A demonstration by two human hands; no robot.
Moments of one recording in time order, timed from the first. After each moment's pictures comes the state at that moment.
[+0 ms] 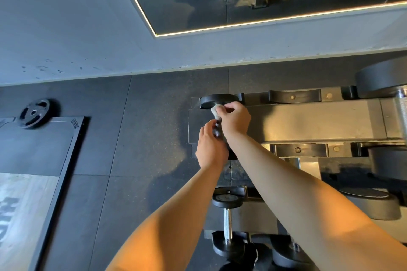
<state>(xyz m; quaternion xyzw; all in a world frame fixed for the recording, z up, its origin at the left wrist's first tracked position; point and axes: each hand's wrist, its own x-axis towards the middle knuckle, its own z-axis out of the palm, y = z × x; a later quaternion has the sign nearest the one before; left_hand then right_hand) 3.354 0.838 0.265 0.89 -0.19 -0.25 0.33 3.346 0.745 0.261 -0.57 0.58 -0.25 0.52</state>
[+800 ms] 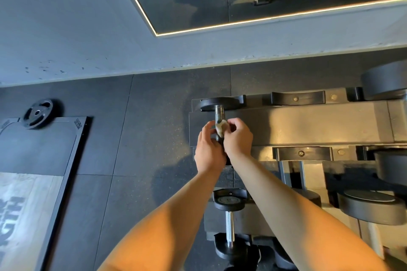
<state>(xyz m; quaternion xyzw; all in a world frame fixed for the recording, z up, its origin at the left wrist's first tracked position) 3.360 0.844 0.262 0.87 -0.19 -0.26 0.37 3.326 0.772 0.249 -0.58 0.59 -0.22 0.52</state>
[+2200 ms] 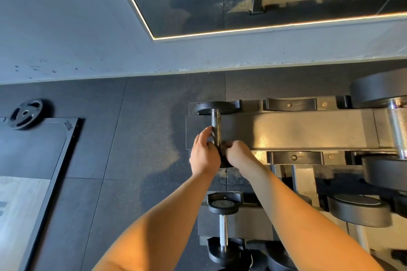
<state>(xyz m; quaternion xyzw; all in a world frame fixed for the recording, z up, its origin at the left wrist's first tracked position) 3.368 0.848 0.257 0.87 -0.22 -0.26 0.35 3.296 0.767 0.256 -0.64 0.55 0.12 0.53</state>
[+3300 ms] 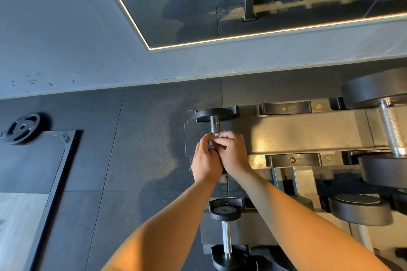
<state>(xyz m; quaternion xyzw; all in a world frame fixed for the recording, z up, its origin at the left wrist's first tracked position) 3.365 0.845 0.260 0.88 -0.22 -0.28 0.33 3.308 0.777 0.225 -0.78 0.43 -0.22 0.39</state>
